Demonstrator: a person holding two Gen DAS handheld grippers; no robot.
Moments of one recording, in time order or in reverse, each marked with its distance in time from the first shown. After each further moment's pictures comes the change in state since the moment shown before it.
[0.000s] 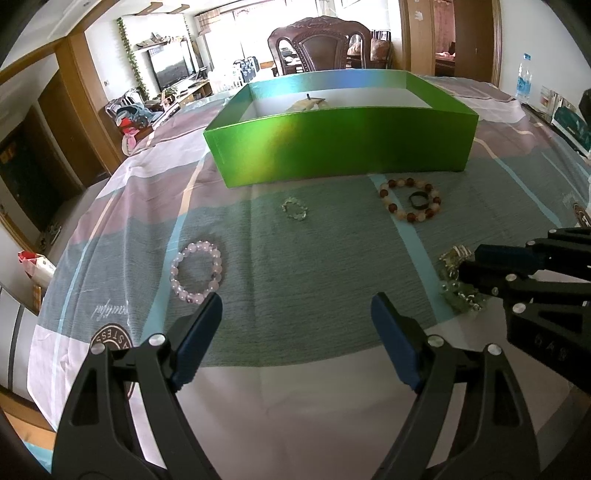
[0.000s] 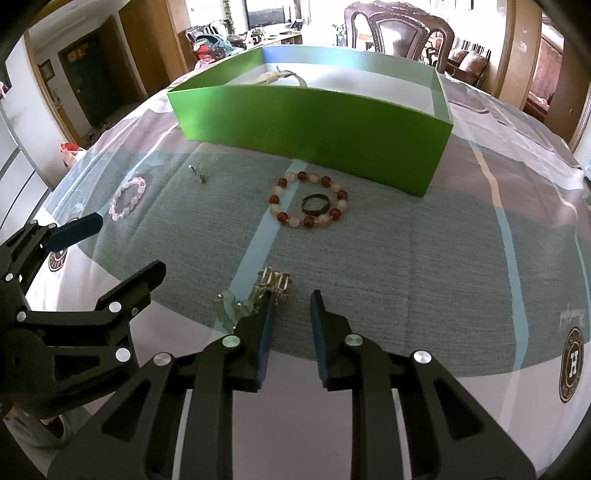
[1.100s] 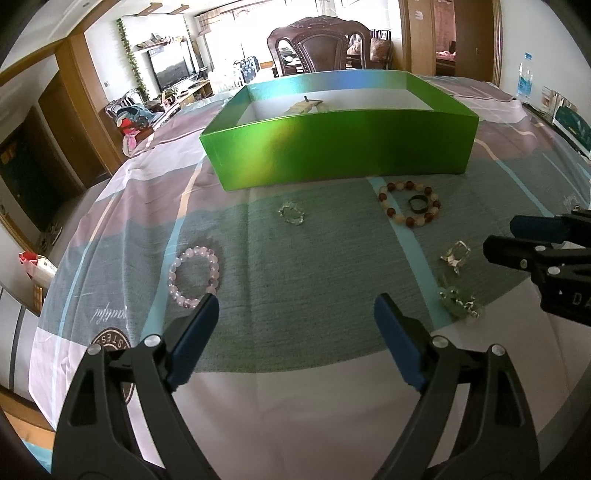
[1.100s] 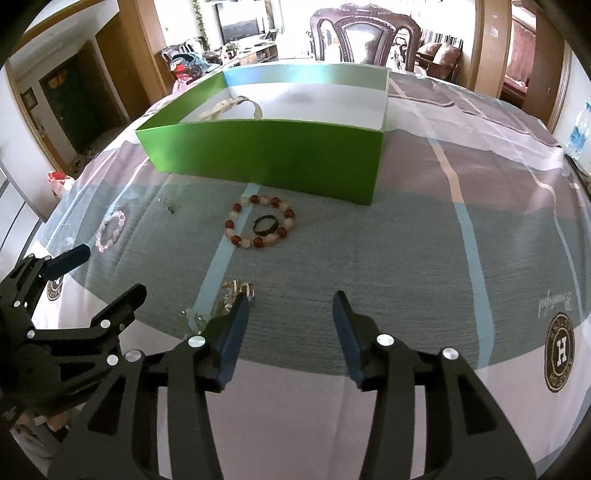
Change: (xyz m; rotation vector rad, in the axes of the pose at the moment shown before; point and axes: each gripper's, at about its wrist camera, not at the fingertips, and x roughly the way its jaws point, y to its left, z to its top) left arm -0.001 -0.004 0.004 0.009 -0.001 0.002; right arm -0.018 -0.034 0.006 0.092 -0.031 -0.028
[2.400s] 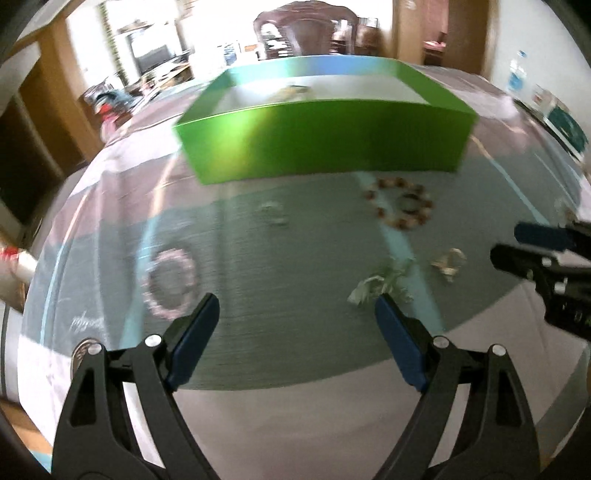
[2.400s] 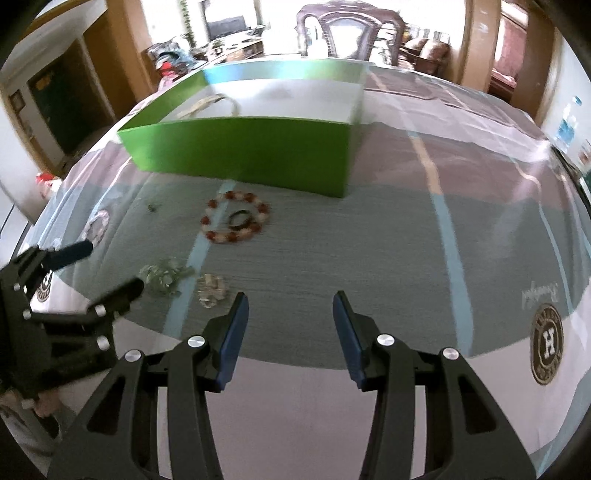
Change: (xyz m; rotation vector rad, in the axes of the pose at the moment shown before) left arm 0.022 0.006 0.013 -0.018 0.075 -0.083; right arm 0.001 -0.001 0.000 -0.011 0.022 -0.040
